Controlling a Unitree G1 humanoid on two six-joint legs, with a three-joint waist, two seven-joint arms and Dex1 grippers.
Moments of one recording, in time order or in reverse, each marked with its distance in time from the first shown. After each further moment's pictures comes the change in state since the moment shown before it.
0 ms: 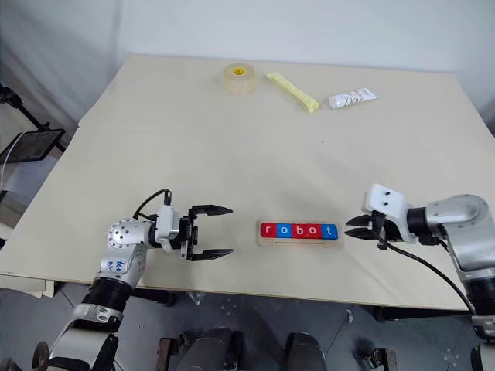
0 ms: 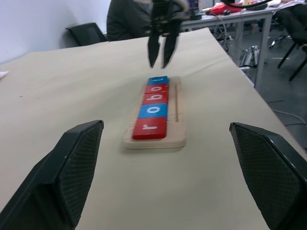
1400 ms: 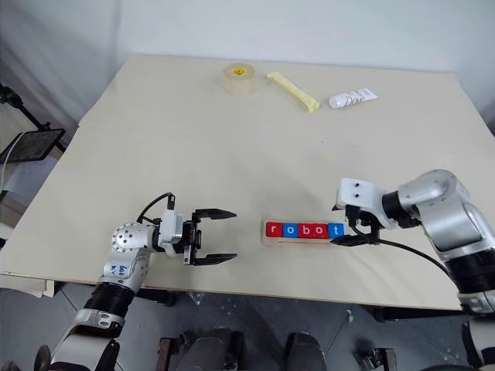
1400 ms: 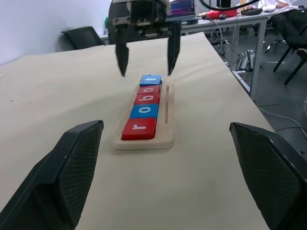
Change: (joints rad) left arm 0.038 -0.020 -0.032 -0.058 0.002 0.007 0.014; right arm -0.185 -0.037 0.213 -0.095 -0.121 0.131 0.069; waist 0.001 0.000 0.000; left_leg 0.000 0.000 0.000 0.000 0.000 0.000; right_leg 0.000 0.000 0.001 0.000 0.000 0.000
